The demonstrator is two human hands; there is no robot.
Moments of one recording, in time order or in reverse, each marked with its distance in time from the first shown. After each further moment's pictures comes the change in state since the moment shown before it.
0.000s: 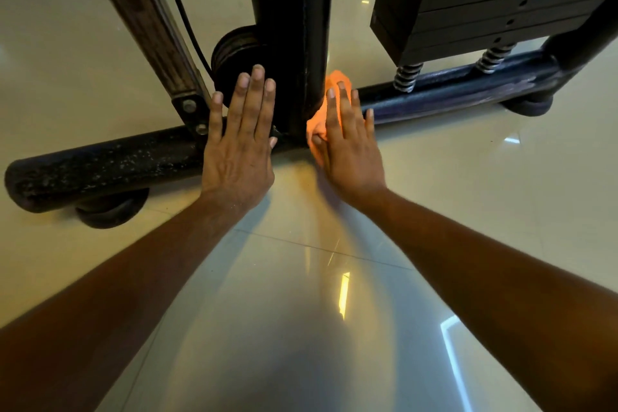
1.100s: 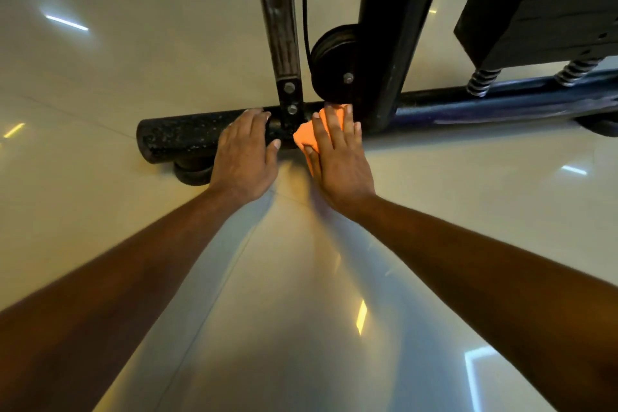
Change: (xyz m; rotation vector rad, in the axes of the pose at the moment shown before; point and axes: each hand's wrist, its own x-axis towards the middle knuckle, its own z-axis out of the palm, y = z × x) left_hand -0.070 -0.090 -0.035 -0.379 -0.212 -0.349; right_hand -0.019 -0.126 0.029 0.031 -0.131 -0.137
